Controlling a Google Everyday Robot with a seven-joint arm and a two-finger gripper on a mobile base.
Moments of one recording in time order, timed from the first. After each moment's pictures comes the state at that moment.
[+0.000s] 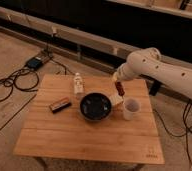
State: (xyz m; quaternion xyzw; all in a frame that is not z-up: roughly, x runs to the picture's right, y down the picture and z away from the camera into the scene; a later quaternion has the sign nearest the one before) arm 0.145 -0.037 0.788 -0.17 0.00 0.68 0.71
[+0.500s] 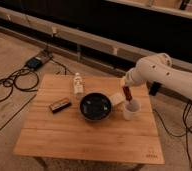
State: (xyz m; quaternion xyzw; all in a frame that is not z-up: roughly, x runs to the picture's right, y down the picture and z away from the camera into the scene) arm 0.185 -0.008 0.777 -0.15 0.02 0.71 0.69
